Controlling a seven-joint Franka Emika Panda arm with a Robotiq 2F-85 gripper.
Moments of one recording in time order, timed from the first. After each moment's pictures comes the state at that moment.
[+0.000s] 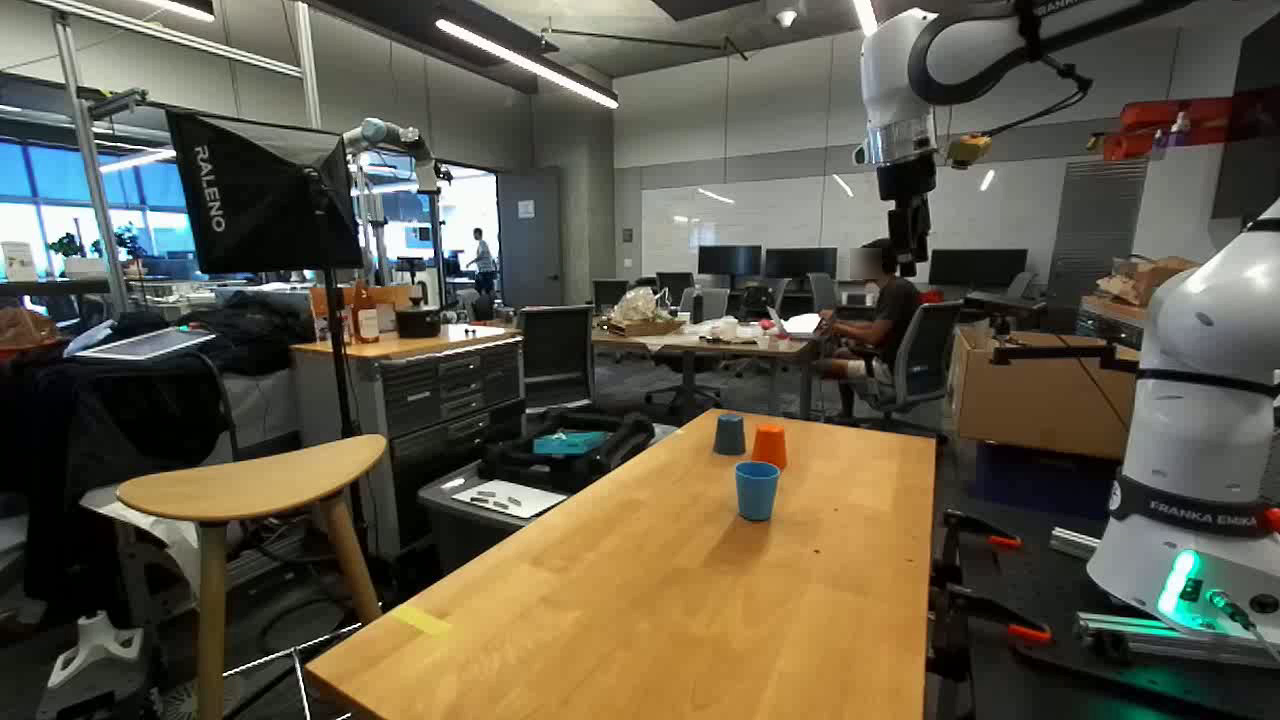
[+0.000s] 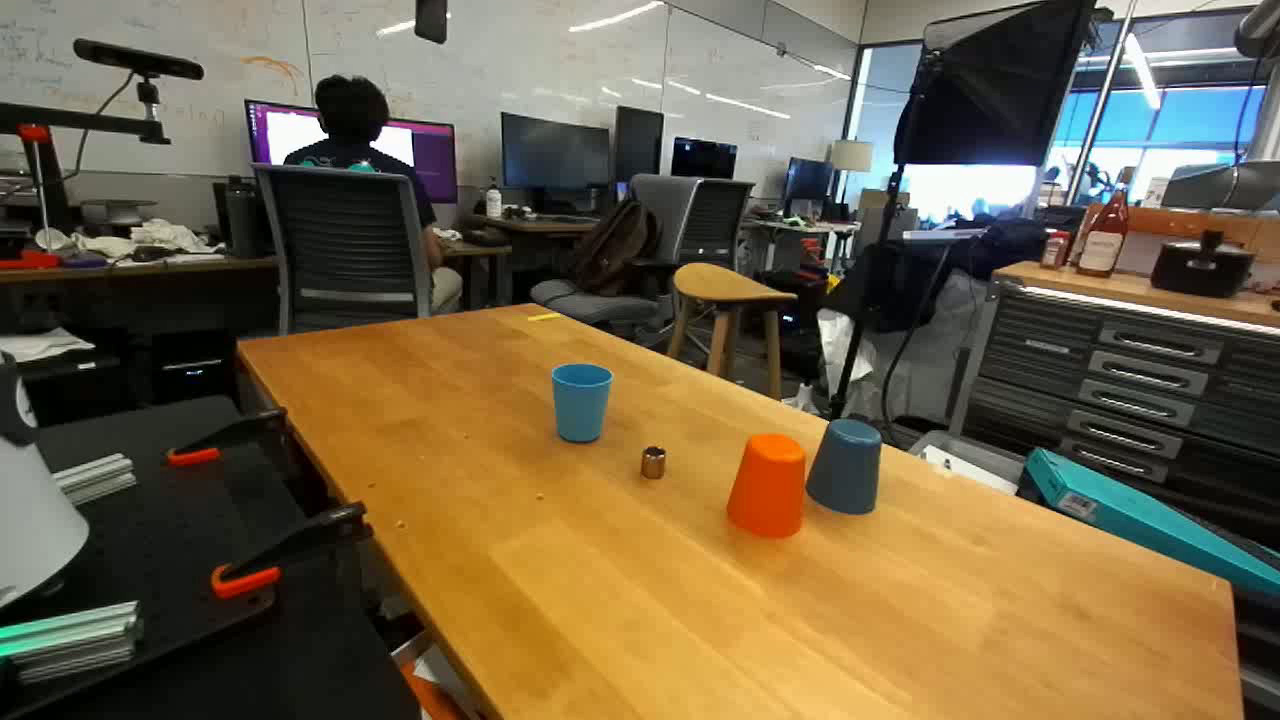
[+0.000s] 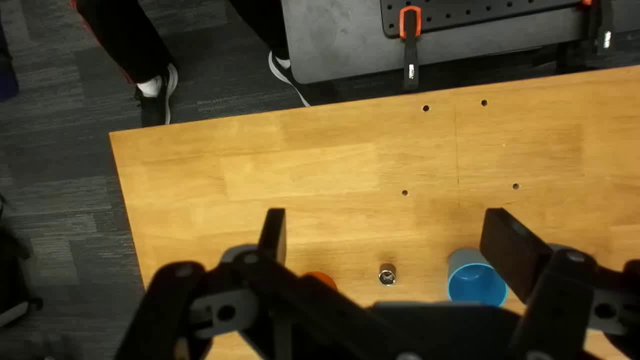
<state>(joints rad) -0.15 -0.64 -0.02 -2.38 -0.27 1.62 -0.01</state>
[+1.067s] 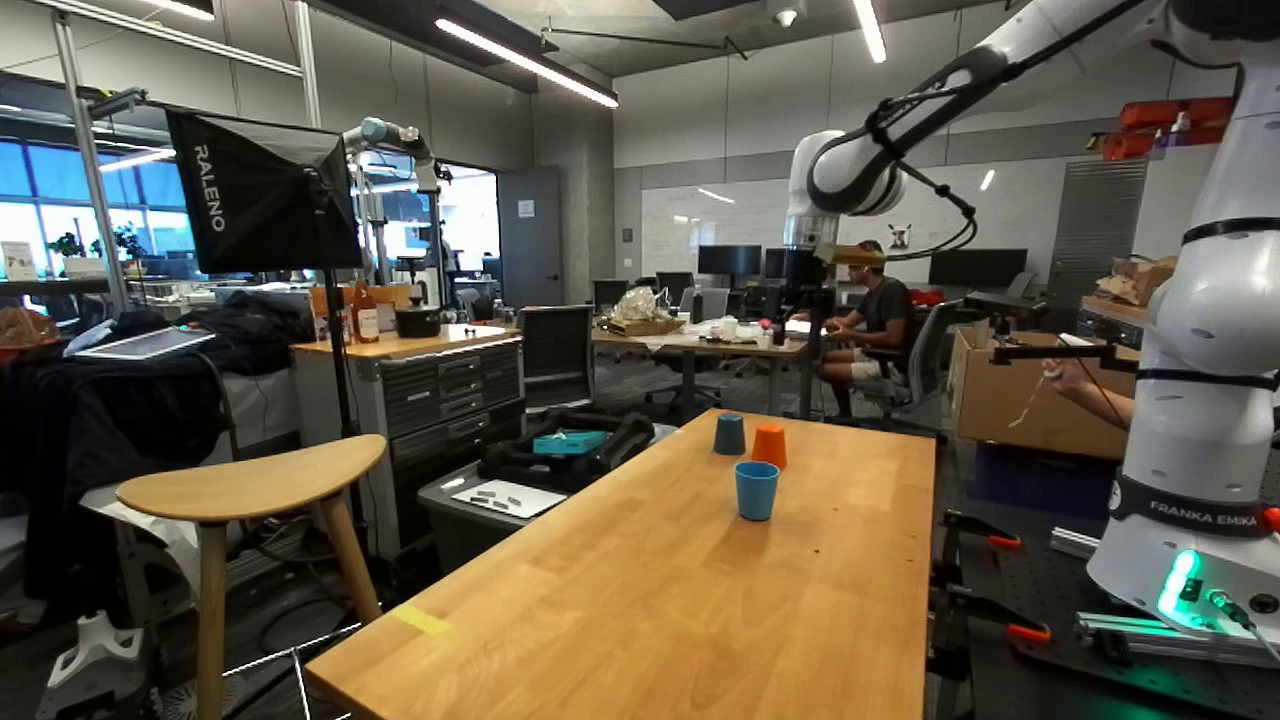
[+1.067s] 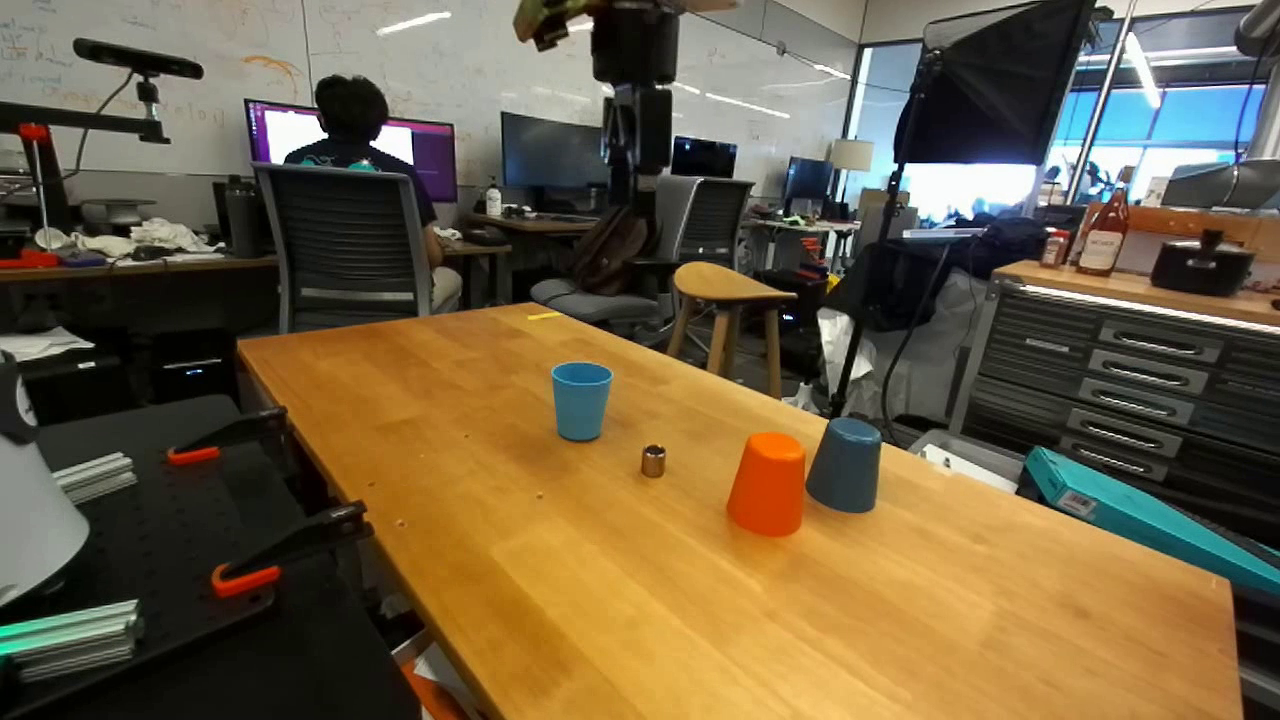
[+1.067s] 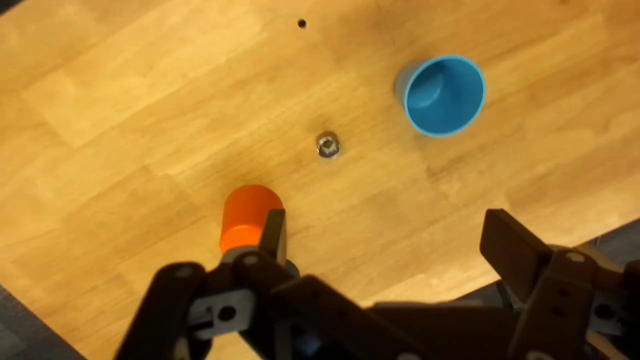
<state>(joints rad) -0.15 -0.15 -0.11 -2.31 0.00 2.23 0.23</state>
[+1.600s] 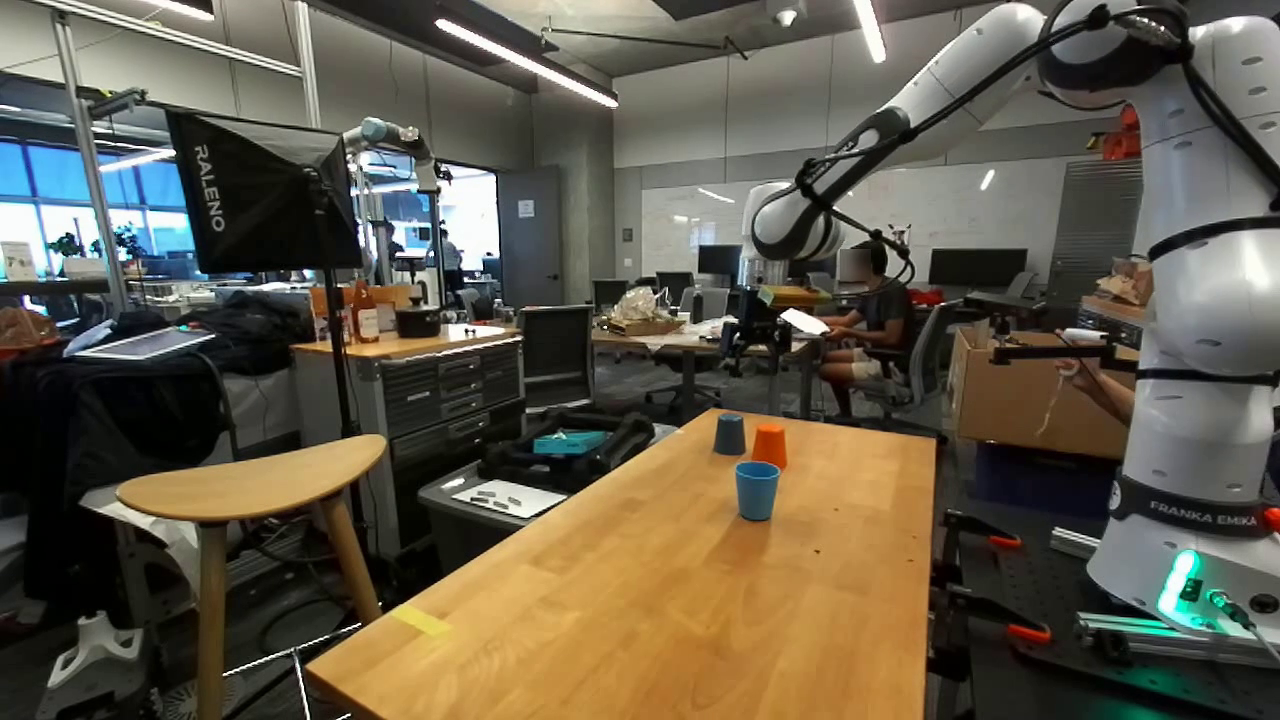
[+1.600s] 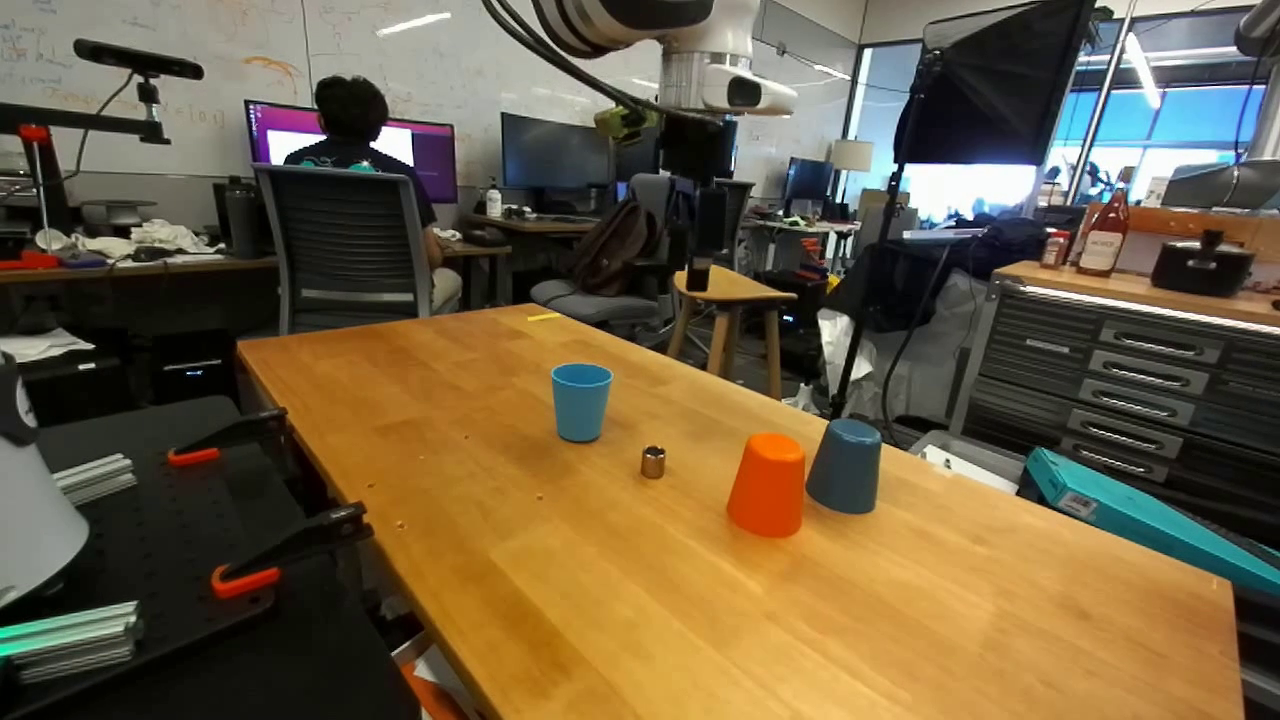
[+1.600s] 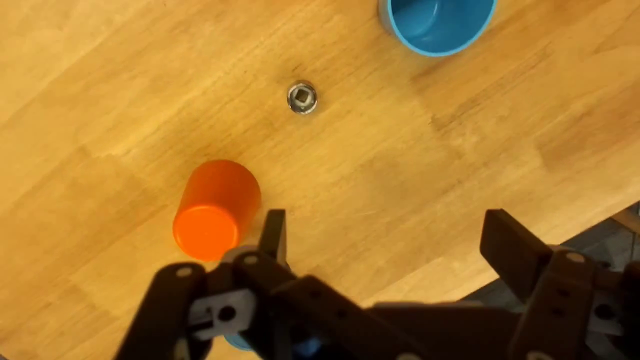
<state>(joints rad) -0.14 0.18 -0.10 -2.09 0.04 2.31 0.30</state>
